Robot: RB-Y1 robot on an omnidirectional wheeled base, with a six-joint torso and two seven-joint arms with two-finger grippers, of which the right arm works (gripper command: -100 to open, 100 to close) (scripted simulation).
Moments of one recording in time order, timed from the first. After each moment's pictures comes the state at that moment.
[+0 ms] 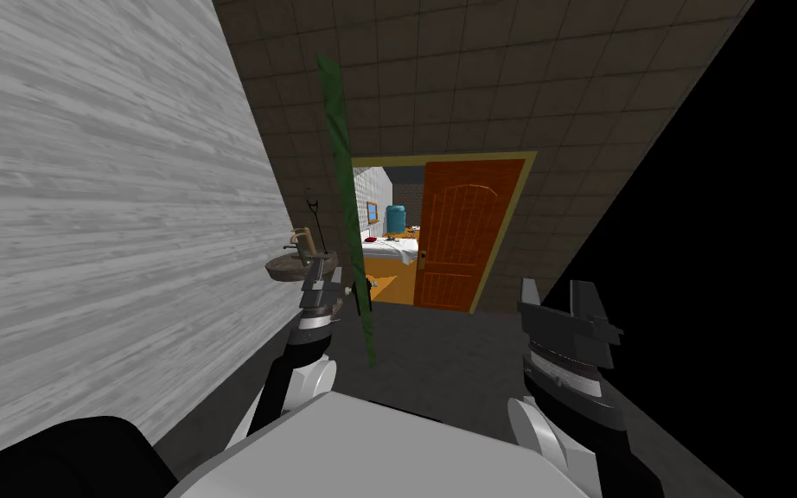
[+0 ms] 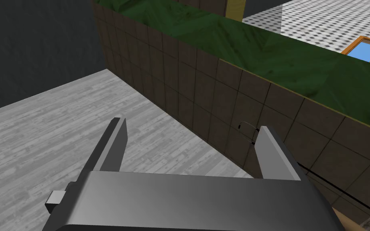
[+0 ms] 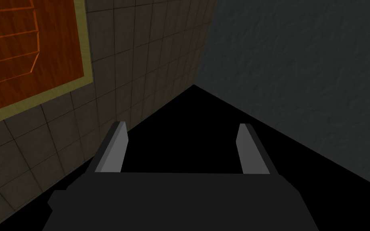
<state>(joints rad) 0.48 -0.02 -0.03 -2.36 -0.06 -0.64 0.01</state>
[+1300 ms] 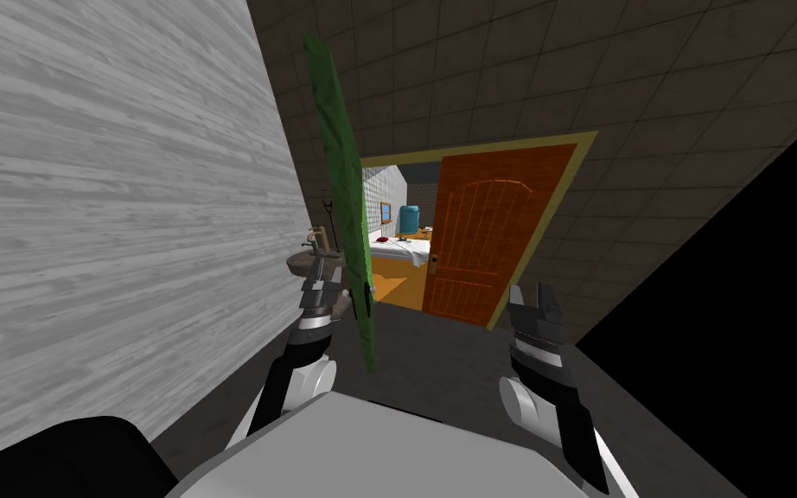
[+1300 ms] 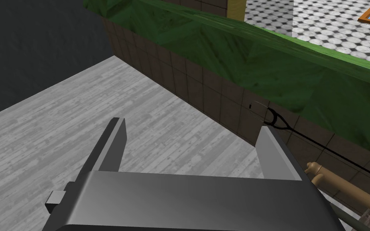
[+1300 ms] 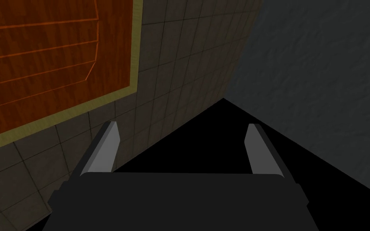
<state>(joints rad) 0.31 -0.05 -0.14 -2.07 -0.11 -0.66 0.10</state>
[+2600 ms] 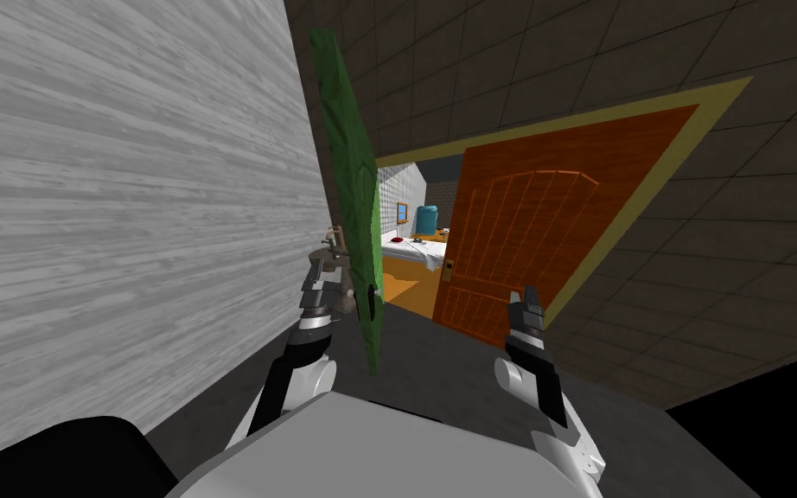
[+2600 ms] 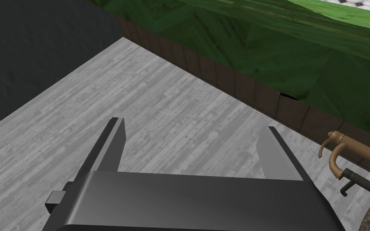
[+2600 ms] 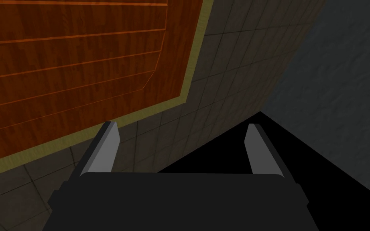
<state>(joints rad) 0.08 -0.07 -0.29 -1.68 -0.18 -0.67 0.21</state>
